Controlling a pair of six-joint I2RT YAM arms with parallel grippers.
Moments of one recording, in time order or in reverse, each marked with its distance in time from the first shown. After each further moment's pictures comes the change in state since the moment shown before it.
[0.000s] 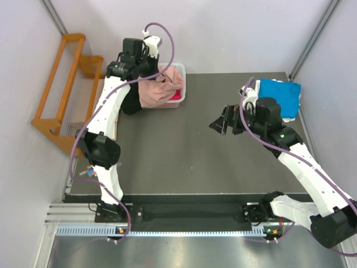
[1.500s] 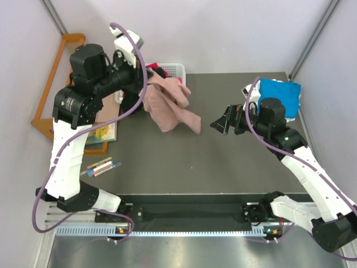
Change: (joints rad) left arm -0.144 -0.515 0.037 -0.176 0.060 0.030; right arm 0.000 -0.040 0.009 -0.012 -0.013 0.027
